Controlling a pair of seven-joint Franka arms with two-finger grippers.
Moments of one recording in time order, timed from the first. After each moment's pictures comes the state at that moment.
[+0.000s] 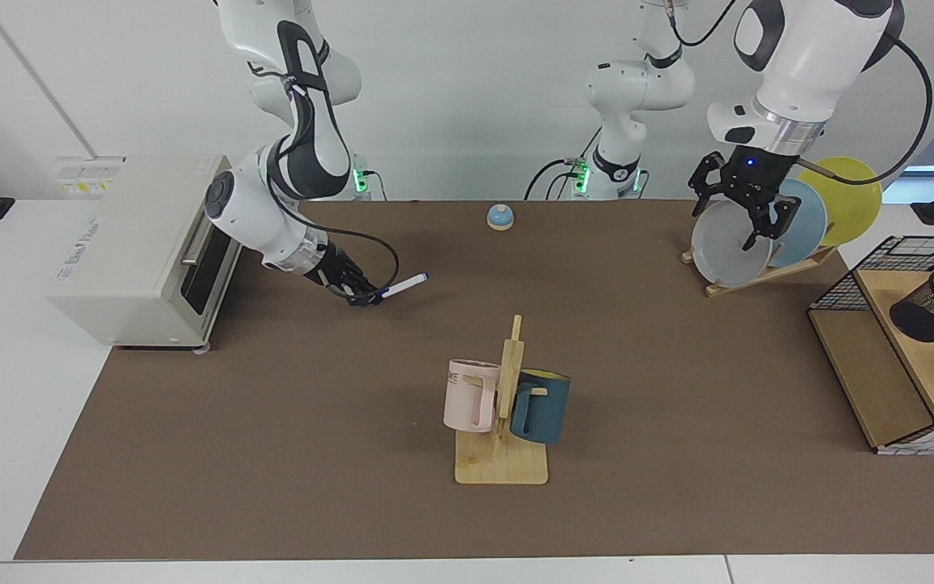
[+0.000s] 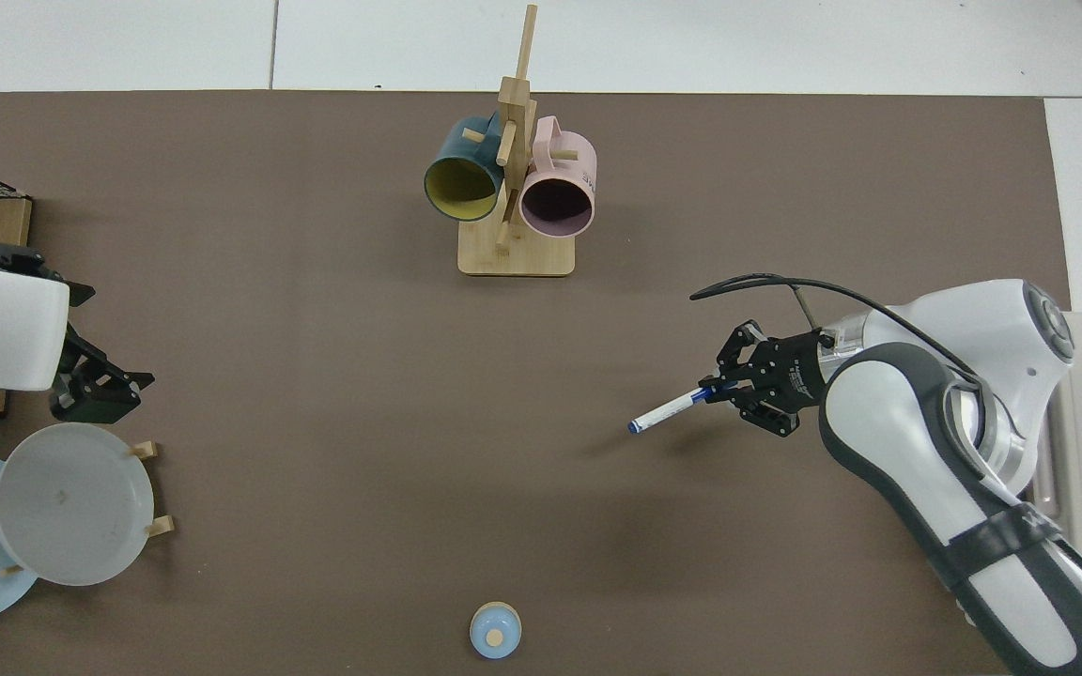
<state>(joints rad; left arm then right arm) -0.07 -0.11 -0.01 -1.78 -0.03 1.77 0.93 0.23 0.08 -0.09 -2.16 0.67 2.13 0.88</state>
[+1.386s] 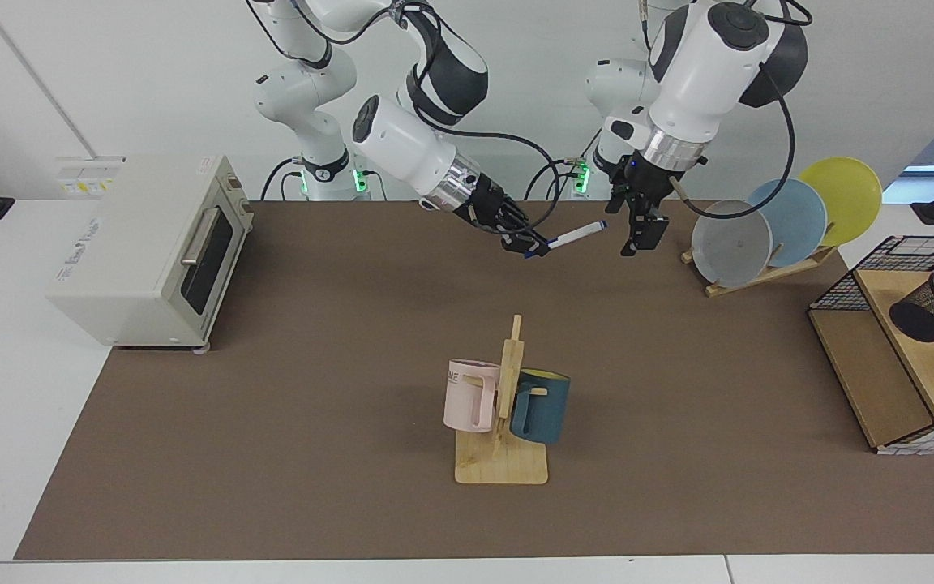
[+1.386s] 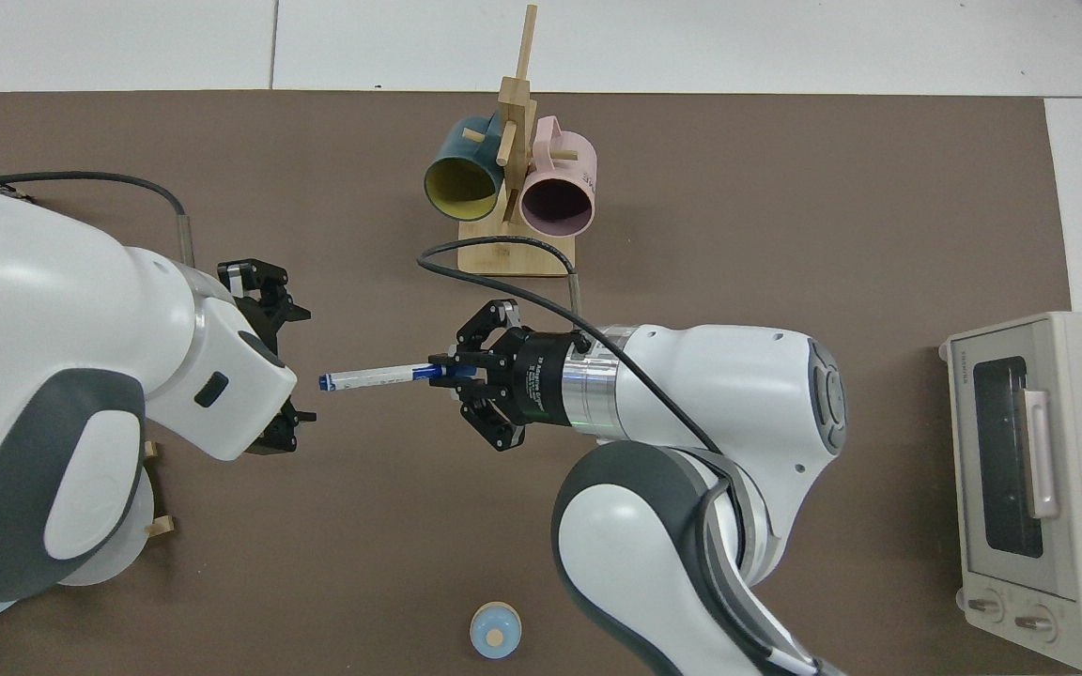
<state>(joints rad) -0.23 -0.06 -0.08 -1.79 -0.14 1.77 1.24 0.69 0.12 -0.08 -1.92 1.05 2.45 1.34</state>
